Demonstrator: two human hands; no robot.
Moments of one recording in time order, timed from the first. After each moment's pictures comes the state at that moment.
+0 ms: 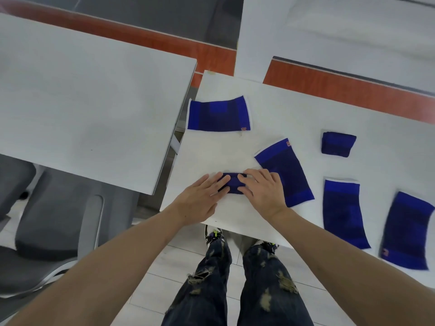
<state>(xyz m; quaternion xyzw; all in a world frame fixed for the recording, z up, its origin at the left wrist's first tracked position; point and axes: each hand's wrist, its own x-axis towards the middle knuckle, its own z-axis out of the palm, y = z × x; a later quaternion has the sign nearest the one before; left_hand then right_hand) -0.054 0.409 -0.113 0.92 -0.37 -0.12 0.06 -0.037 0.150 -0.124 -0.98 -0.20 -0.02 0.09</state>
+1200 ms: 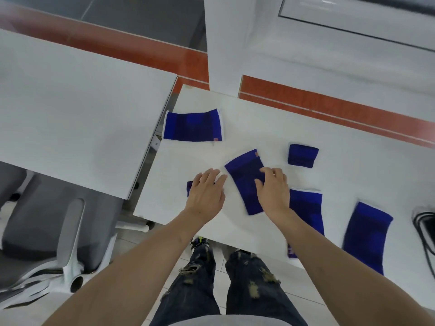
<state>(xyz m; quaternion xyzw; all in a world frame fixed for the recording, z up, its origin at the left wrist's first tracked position) -0.033 0.271 -0.064 0.98 -0.12 -0.12 0.12 -0.005 0.054 -0.079 -0.97 0.08 0.13 0.18</state>
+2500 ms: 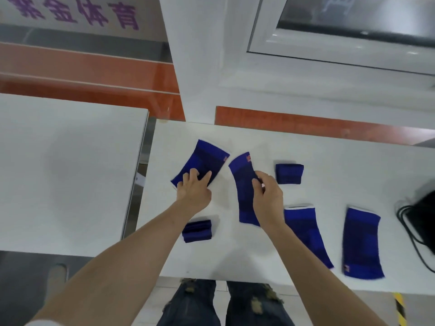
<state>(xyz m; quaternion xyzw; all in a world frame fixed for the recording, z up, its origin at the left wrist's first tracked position) 0.111 0.285 -0.071 0.95 -0.07 -0.30 0.08 0.044 0.083 -0.027 -0.88 0.23 0.01 0.42</state>
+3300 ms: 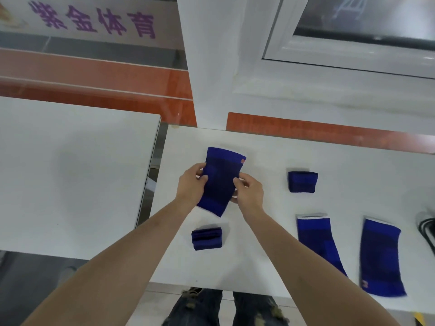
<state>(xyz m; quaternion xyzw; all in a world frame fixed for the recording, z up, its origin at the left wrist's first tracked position) 0.139 0.317 -0.061 0.85 0.13 -0.20 0.47 0.098 0.153 -0.059 -0.67 0.37 0.10 0.64</state>
